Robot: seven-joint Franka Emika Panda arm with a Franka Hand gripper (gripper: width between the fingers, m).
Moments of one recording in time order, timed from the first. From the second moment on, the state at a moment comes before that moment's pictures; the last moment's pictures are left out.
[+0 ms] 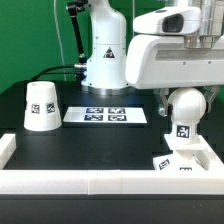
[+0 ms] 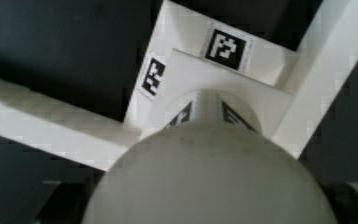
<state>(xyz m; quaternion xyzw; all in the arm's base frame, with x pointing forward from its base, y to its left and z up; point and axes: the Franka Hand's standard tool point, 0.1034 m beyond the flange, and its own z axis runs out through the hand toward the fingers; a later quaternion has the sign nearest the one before) 0.612 0.099 0.110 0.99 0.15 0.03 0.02</state>
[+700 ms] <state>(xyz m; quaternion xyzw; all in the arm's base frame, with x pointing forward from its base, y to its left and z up) 0.612 0.097 0.110 1.00 -0.09 0.03 0.01</state>
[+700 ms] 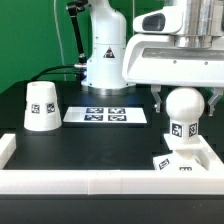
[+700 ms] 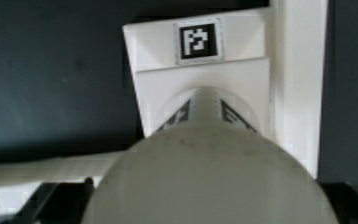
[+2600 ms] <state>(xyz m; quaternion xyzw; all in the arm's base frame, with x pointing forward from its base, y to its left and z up) 0.598 0.105 0.107 0.80 -0.60 -0.04 -0.04</state>
